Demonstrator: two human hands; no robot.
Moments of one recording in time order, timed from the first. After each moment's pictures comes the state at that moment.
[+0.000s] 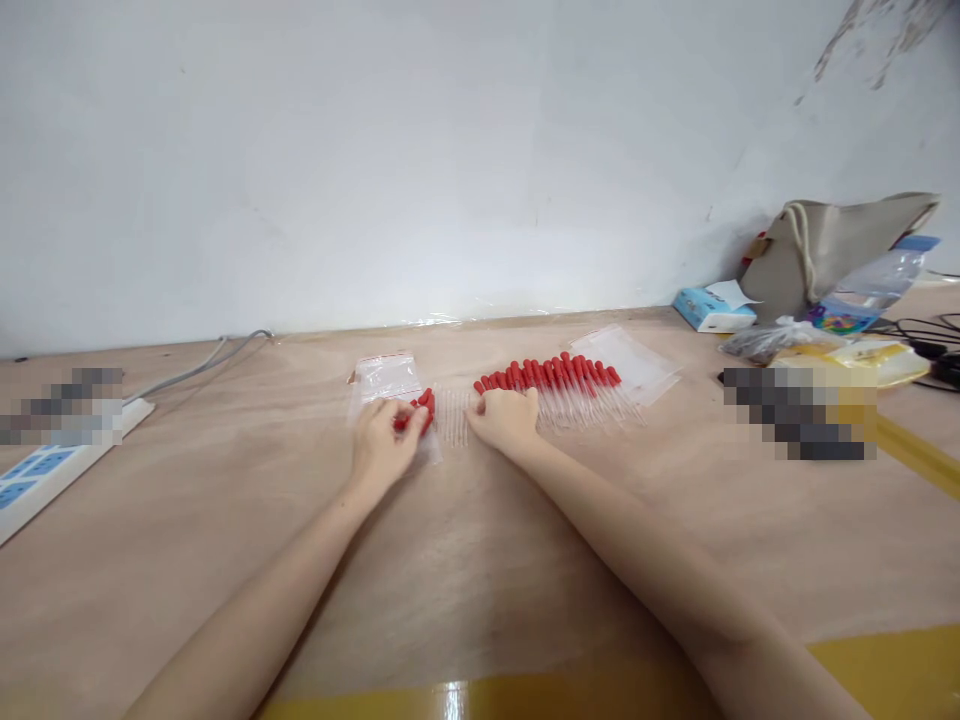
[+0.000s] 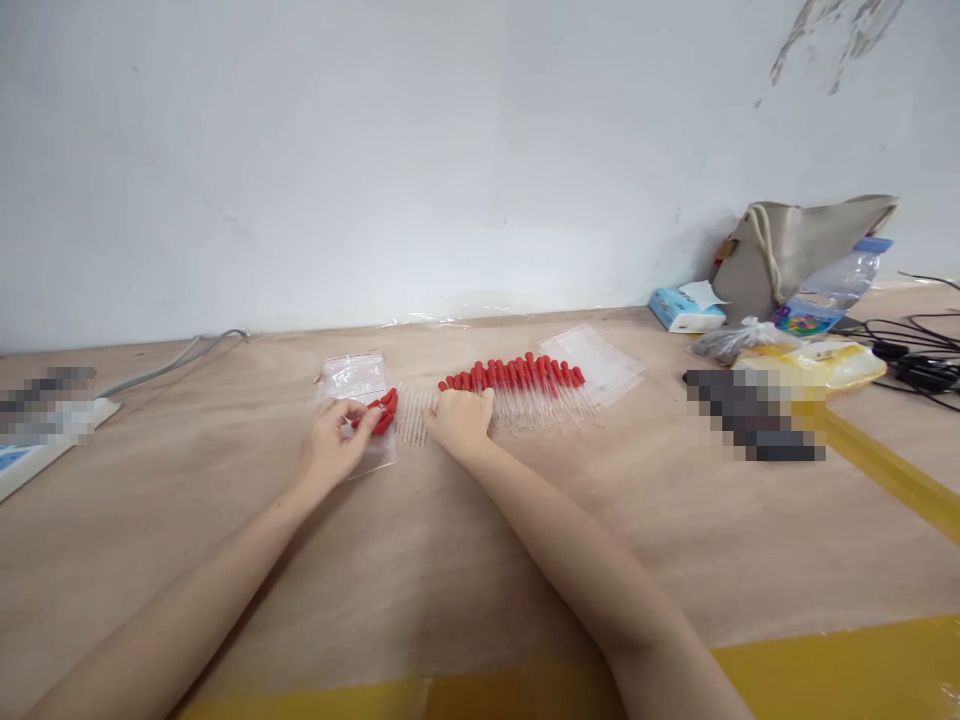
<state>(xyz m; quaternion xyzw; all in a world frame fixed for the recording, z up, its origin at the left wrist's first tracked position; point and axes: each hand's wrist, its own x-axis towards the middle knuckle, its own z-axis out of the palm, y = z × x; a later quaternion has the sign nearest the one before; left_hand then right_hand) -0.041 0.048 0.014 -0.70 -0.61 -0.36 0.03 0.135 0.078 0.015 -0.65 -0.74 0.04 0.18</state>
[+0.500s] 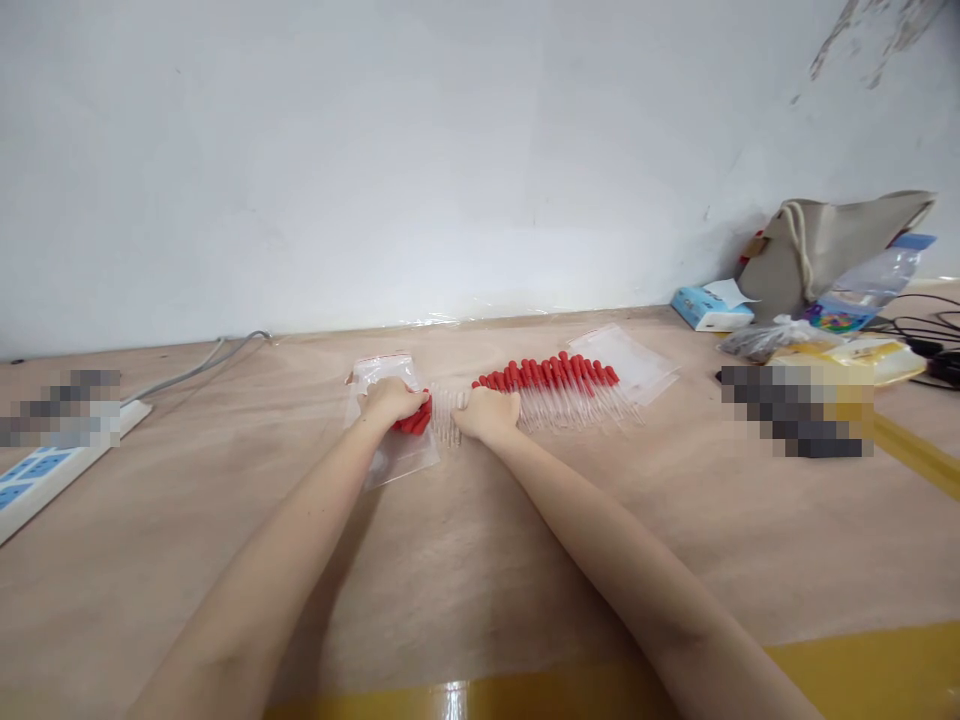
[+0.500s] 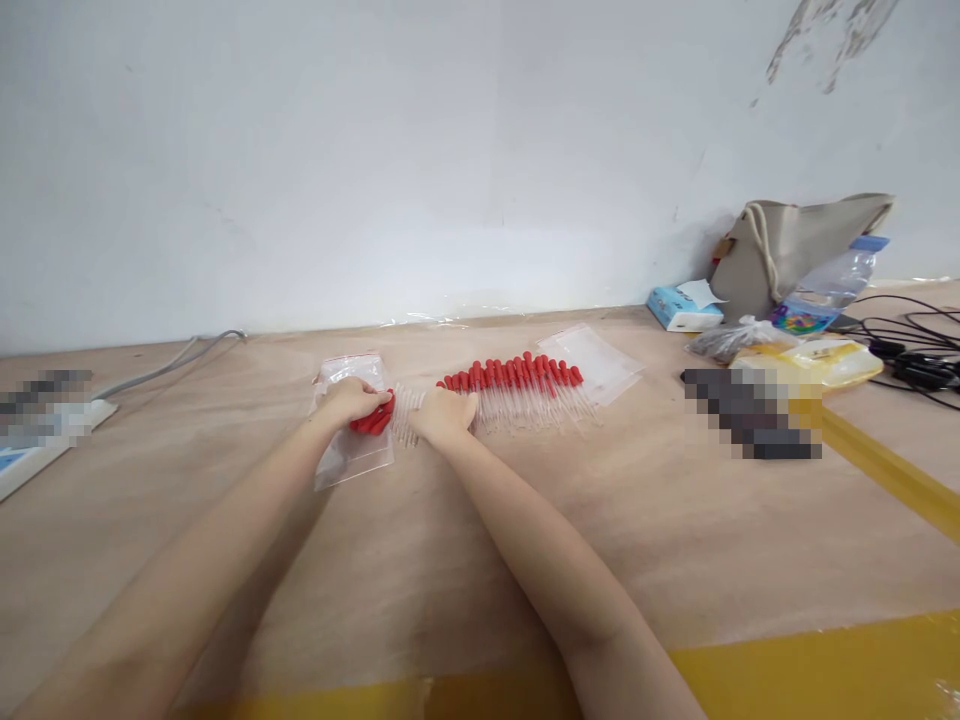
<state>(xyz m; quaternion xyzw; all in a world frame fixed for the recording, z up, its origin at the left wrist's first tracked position) -0.038 0.127 0.035 -0.61 -0.78 -0.10 -0.11 0.113 0.093 0.023 -0.68 -0.71 0.13 0.13</state>
